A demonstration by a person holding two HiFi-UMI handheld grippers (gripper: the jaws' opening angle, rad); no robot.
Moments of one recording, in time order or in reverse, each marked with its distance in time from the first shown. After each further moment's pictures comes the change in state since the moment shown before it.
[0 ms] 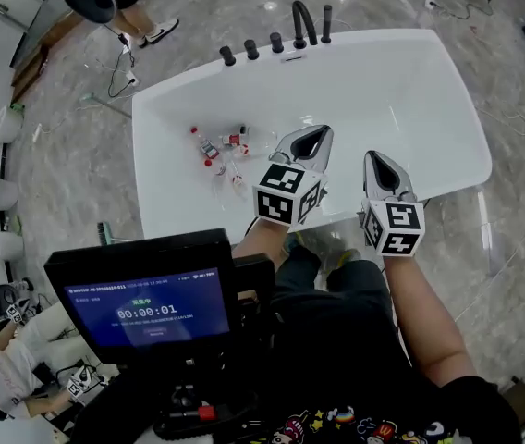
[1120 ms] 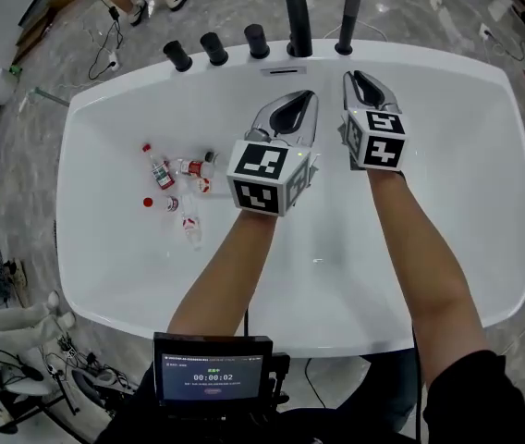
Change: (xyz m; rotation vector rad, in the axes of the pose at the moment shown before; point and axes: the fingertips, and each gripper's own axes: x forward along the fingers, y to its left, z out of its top) left arm 0.340 0.271 -0.140 0.023 -0.151 0.281; right arm 0.533 -0.179 -0.107 -0.075 -0.101 0.147
